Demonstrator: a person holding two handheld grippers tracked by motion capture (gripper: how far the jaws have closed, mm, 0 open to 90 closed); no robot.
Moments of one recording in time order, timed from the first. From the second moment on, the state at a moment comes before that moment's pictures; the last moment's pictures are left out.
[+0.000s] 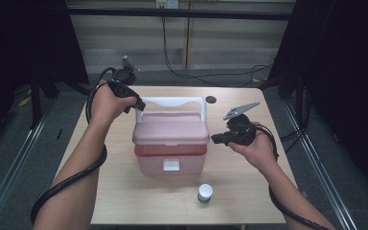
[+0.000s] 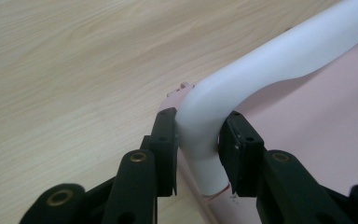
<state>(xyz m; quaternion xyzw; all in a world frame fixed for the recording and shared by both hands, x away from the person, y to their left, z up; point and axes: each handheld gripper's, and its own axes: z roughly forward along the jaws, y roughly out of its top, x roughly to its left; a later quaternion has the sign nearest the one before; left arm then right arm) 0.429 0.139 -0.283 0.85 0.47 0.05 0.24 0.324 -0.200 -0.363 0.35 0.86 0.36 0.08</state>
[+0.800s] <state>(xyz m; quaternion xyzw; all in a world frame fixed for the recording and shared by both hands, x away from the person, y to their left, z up) 0.429 0.140 -0.279 0.85 0.46 0.05 0.25 0.331 -0.177 -0.367 0.34 0.86 0.37 0.05</state>
